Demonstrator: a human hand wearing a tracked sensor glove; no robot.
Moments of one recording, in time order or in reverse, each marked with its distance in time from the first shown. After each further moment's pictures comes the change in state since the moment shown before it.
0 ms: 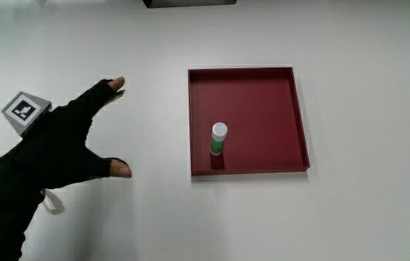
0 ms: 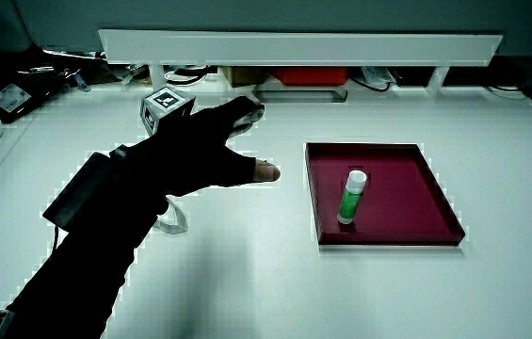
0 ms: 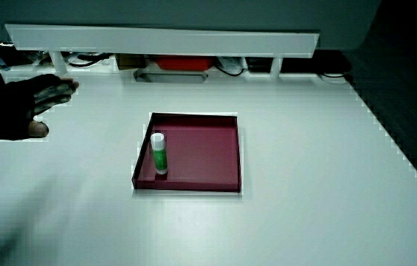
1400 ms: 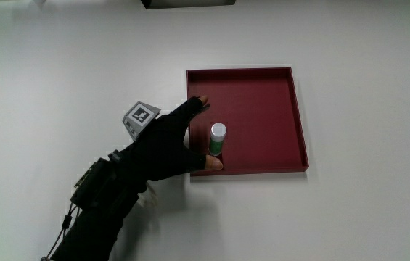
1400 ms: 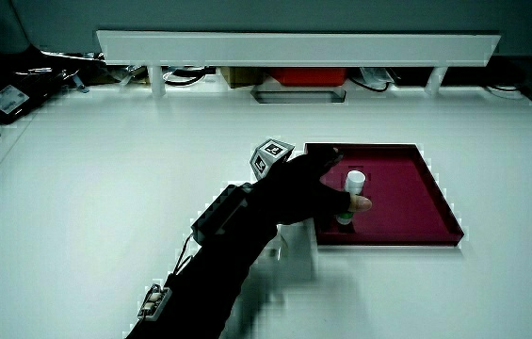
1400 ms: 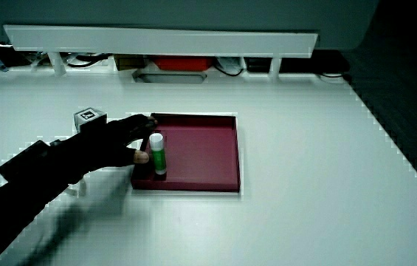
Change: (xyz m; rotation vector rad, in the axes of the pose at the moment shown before) arm -0.044 0.095 -0.114 -0.065 -0.135 0.089
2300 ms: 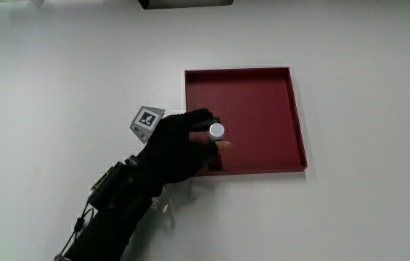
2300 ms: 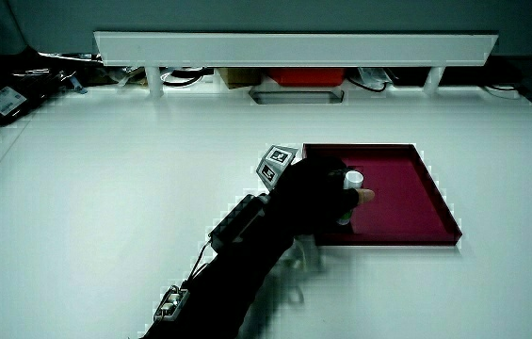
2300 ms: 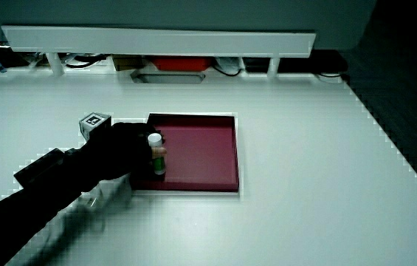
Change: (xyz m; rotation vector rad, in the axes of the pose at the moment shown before) arm -0.007 0.000 -0.007 0.203 -0.002 -0.029
